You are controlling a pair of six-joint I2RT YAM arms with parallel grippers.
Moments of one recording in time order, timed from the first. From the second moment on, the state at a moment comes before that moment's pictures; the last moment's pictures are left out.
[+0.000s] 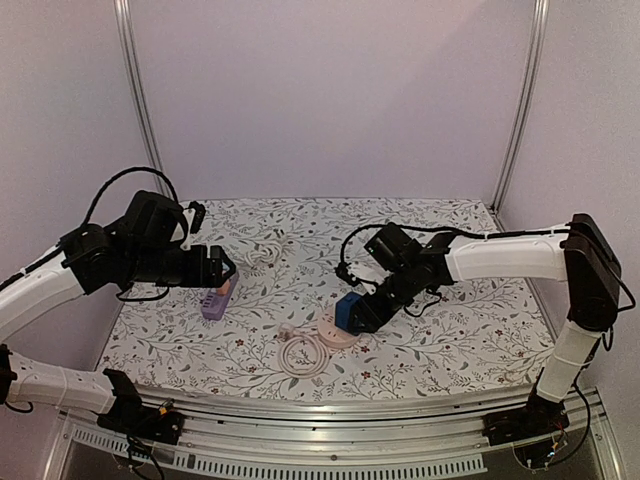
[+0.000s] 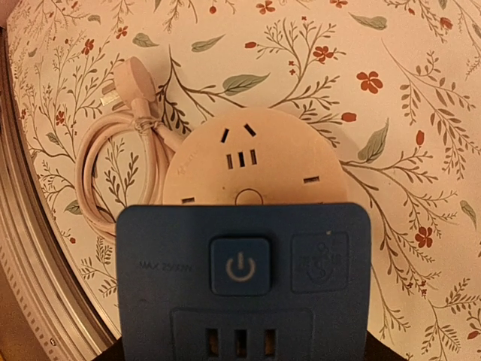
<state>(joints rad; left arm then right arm) -0.75 1.03 1.00 -0.74 -0.17 -0.57 0.87 1.77 1.20 -0.51 -0.24 0.10</state>
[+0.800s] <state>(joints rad) -0.75 1.04 1.00 -0.74 -0.17 -0.57 0.87 1.80 1.22 -0.49 -0.19 0.11</state>
